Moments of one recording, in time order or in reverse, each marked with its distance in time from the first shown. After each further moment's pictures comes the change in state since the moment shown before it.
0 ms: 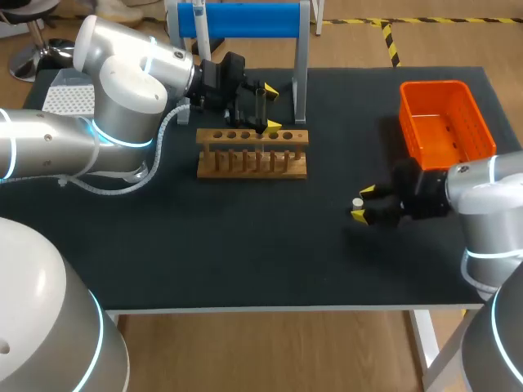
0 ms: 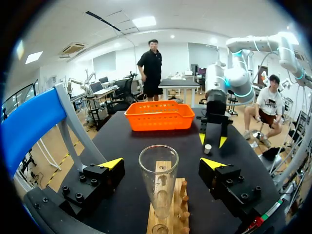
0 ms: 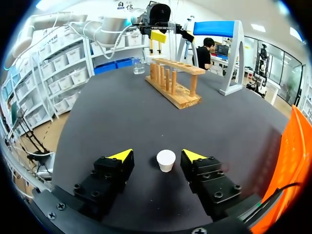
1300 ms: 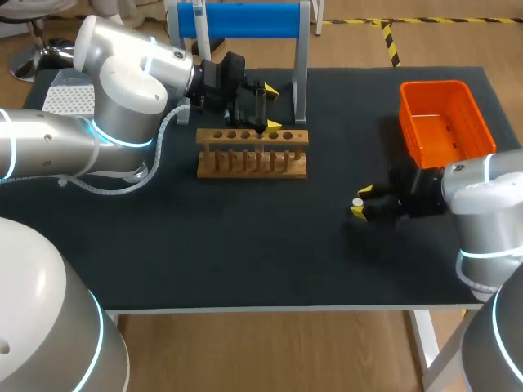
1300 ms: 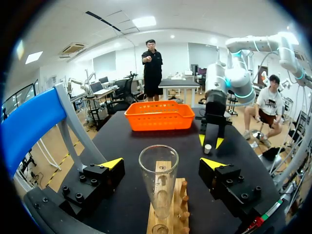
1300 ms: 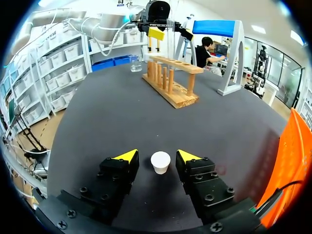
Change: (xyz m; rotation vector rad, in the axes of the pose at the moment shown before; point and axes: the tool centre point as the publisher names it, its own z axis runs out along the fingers) left arm 0.000 0.000 0.000 0.000 0.000 0.000; right arm -0.006 0.001 0.005 0.017 -0.025 -0.016
